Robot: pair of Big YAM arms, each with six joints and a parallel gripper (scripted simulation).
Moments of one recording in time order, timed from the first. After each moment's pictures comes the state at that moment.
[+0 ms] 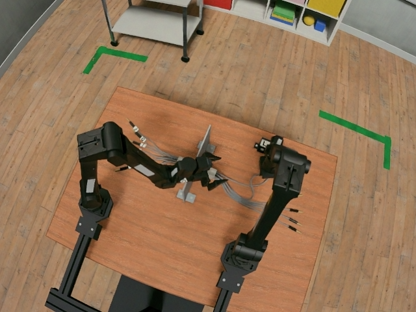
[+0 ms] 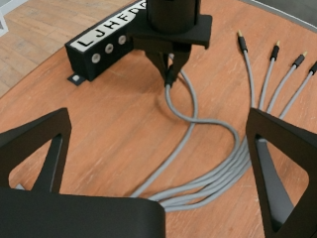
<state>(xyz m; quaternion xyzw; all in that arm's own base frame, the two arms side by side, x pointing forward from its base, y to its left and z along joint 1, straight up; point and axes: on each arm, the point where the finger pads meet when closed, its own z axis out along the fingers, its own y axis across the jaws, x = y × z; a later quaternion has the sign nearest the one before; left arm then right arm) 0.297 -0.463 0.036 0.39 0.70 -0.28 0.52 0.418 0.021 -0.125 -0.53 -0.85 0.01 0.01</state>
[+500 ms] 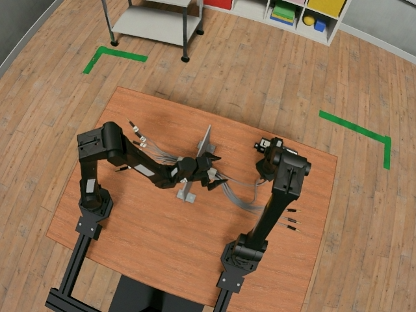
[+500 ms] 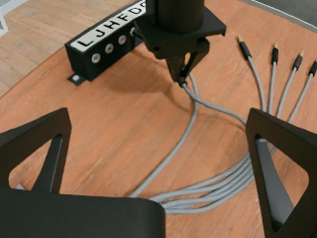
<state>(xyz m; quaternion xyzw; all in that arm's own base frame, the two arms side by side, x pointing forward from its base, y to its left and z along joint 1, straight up) 0.297 -0.463 0.036 0.39 0.70 -0.28 0.52 0.408 0.017 -0.120 -0.27 -0.96 0.01 0.00</state>
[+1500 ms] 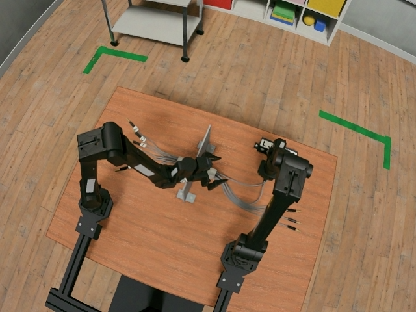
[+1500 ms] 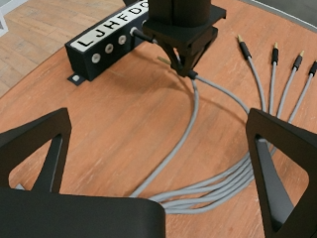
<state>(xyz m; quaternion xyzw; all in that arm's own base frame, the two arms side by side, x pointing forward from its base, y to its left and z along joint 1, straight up) 0.297 -0.463 0.036 0.39 0.70 -0.28 0.52 0.405 0.007 -0.116 -0.02 -1.00 0.01 0.01</state>
